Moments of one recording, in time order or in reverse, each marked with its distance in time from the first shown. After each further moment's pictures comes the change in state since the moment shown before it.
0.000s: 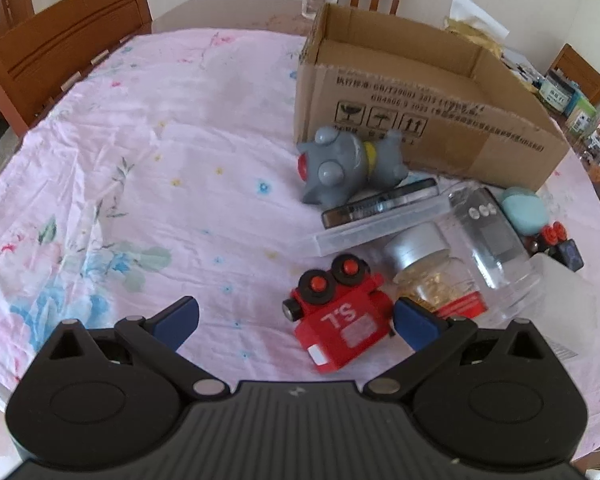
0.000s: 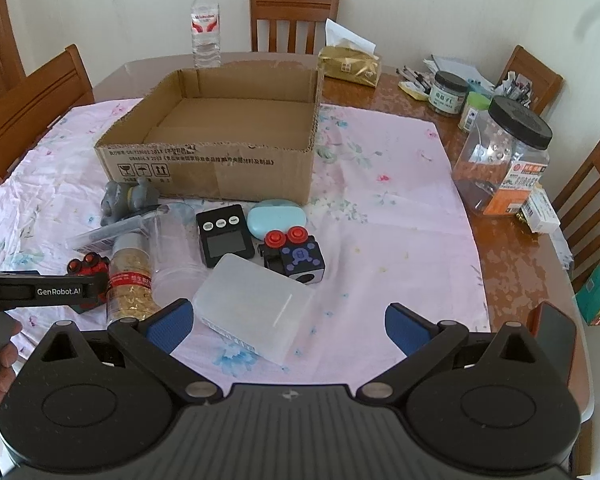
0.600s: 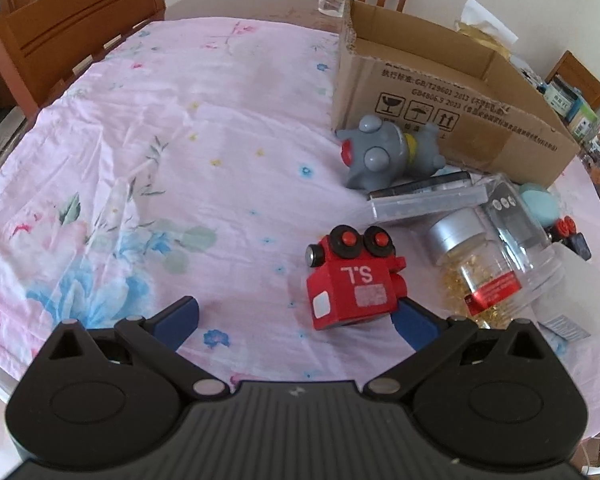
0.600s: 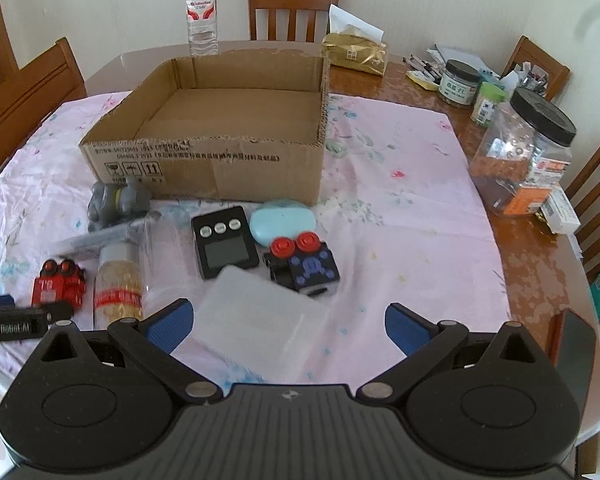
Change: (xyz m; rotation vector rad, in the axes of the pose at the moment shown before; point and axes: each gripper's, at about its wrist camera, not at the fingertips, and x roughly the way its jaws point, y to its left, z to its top) left arm 0.000 0.036 -0.010 -0.013 0.000 -0.026; right arm 0.037 0.010 0.016 0.009 0.026 0.001
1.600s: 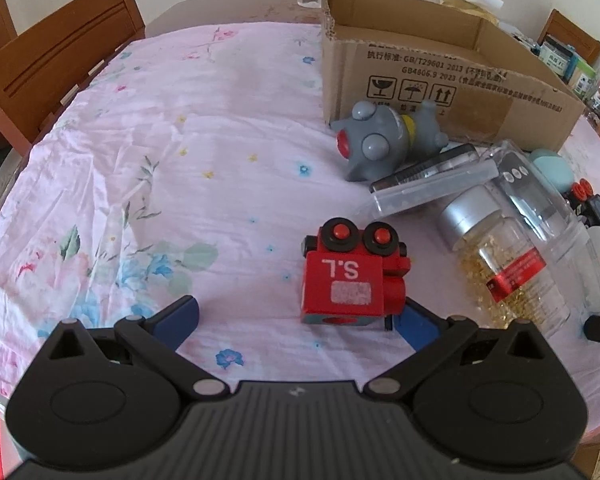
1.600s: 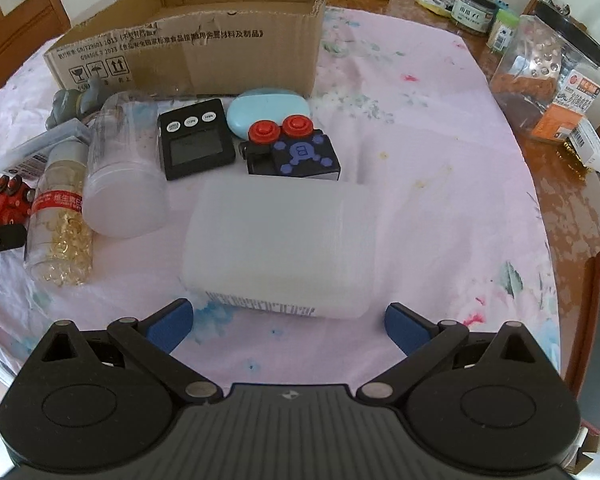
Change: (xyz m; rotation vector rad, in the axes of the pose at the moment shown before) left arm 0.009 -0.008 0.002 0.124 -0.002 0.065; right arm 0.056 -0.017 -0.055 -0.013 0.154 0.013
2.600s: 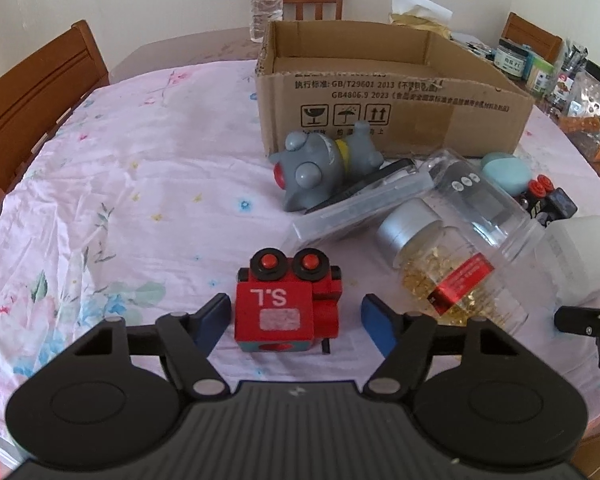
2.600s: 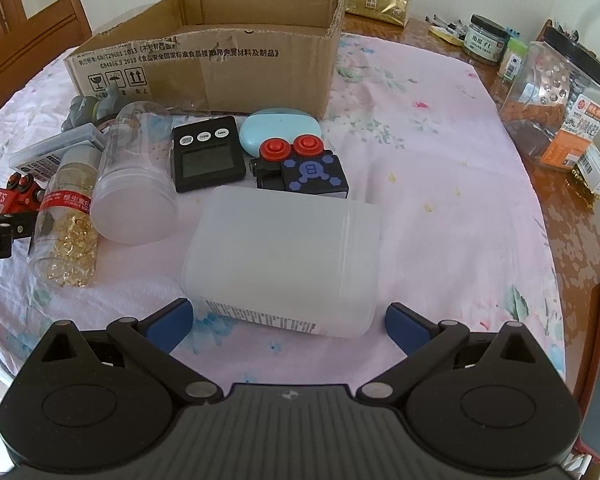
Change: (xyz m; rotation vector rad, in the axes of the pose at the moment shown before) left arm -0.009 -0.029 -0.003 0.102 -0.104 -0.058; right arm 0.001 -0.002 -0.006 -0.045 -0.082 0.028
